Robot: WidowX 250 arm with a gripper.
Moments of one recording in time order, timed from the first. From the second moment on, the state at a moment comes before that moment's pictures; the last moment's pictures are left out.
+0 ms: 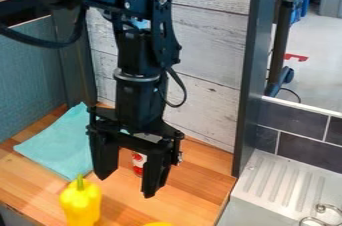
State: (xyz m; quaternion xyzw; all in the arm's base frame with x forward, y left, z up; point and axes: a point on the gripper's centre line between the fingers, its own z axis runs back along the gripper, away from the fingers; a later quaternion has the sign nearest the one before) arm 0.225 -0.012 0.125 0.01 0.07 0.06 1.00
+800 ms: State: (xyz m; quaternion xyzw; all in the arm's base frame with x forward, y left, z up) arm 0.225 -0.007 0.085 0.04 0.17 -0.16 0.97
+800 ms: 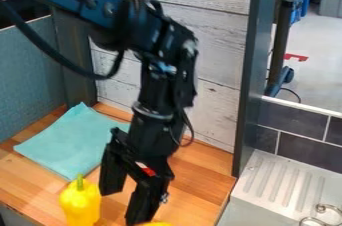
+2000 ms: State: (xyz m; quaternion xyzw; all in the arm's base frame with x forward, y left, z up) arm 0.235 -0.019 0.025 0.08 0.20 -0.21 0.95
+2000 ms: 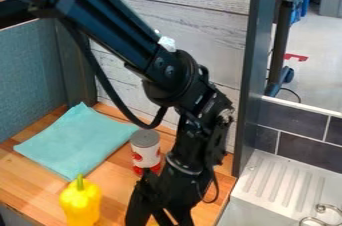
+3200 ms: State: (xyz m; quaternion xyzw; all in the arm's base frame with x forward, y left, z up) arm 0.231 -0.016 0.000 0.00 0.04 -0.07 1.00
